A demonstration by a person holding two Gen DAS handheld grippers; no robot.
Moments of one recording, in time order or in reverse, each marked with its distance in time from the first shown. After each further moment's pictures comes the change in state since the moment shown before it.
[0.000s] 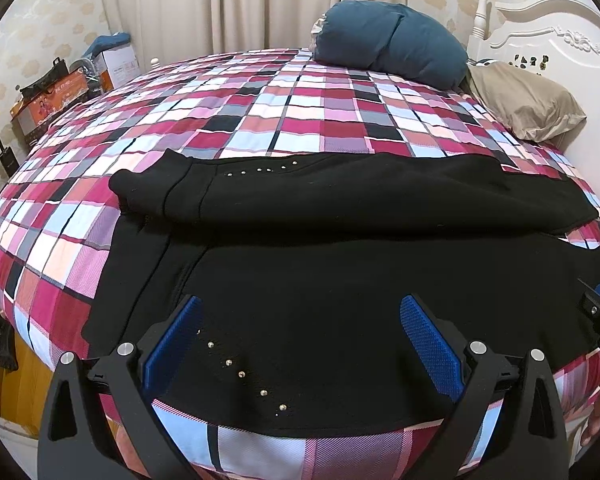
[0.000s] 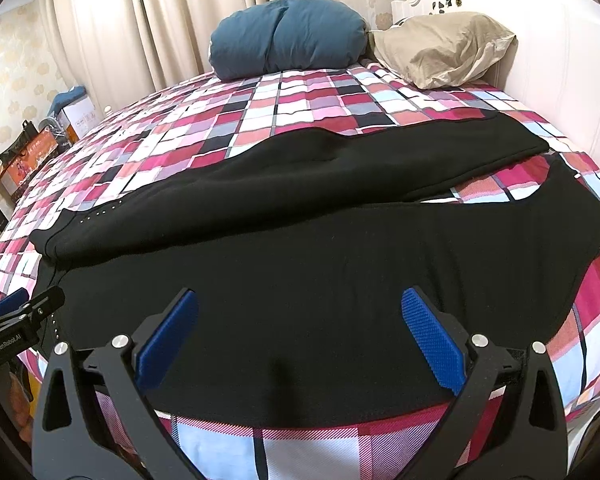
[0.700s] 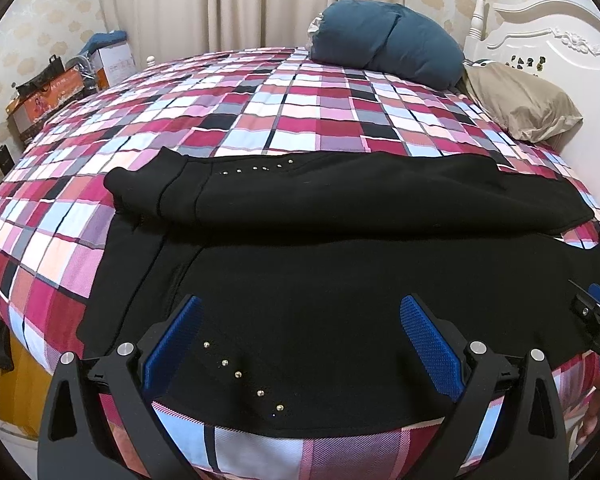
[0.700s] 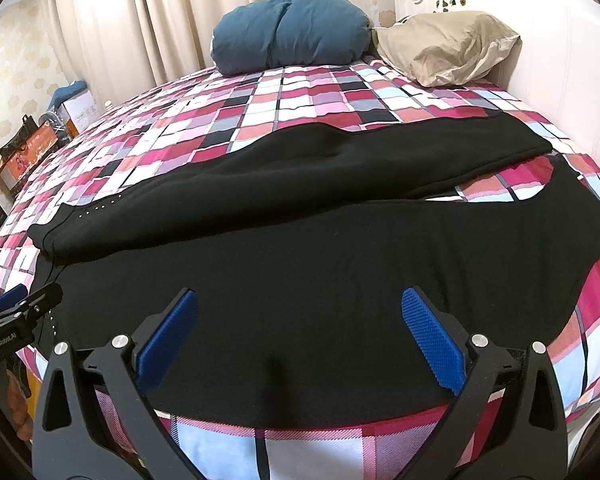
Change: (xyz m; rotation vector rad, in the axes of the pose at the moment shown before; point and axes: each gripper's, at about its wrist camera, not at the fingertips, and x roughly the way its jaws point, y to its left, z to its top) left arm 0.003 -0.001 0.001 -0.001 0.011 -0.034; right arm 0.006 0.005 0.001 -0.020 0.020 -0.002
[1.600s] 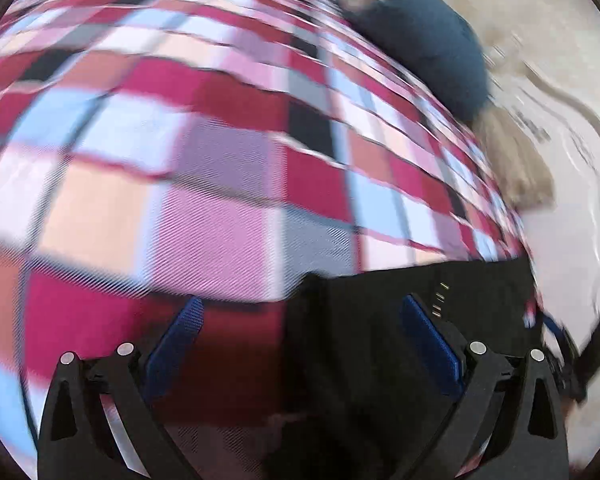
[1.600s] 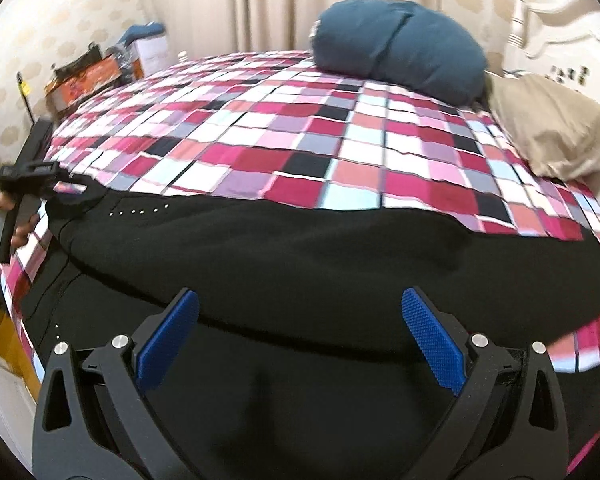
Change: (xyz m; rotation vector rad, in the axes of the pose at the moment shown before) left arm 0.174 0.226 0.151 -0.143 0.299 -0.504; right arm 0.070 0.094 0.088 -0.337 0.041 0.153
